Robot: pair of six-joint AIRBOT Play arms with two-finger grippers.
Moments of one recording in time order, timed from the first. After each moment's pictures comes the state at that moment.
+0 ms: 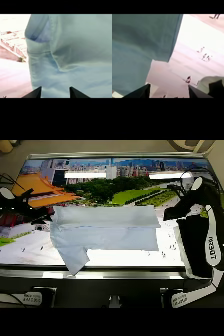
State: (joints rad) left arm 0.23 -1.54 1.38 1.27 -1.43 -1.52; right arm -0.17 -1.71 1.62 -1.36 1.56 1.07
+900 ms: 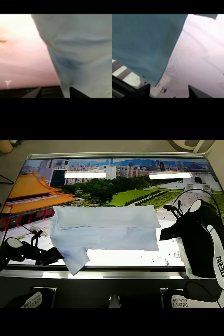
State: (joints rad) left arm 0.28 -1.06 0.47 1.06 -1.19 -1.37; right arm -0.17 -1.49 1.12 -1.28 1.42 0.96
